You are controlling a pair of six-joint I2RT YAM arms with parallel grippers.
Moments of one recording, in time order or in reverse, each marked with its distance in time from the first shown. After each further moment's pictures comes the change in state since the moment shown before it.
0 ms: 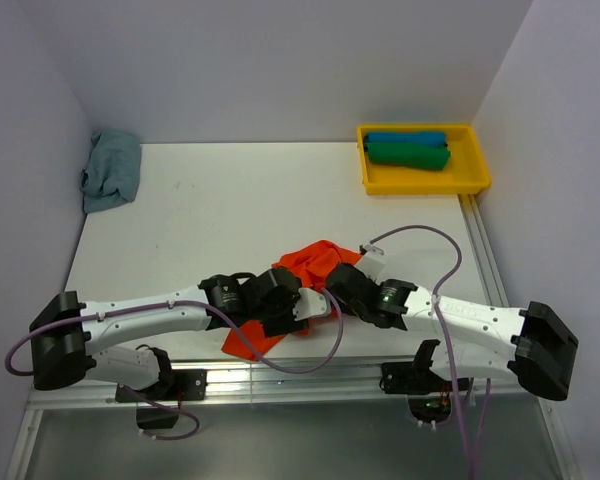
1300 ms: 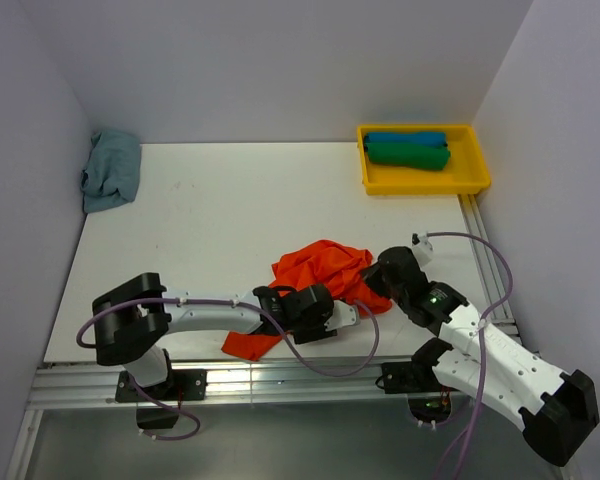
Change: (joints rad) left arm -0.069 0.313 0.045 0.233 -0.011 -0.082; right arm -0.386 -0.334 -0.097 0.016 -0.117 -0.055
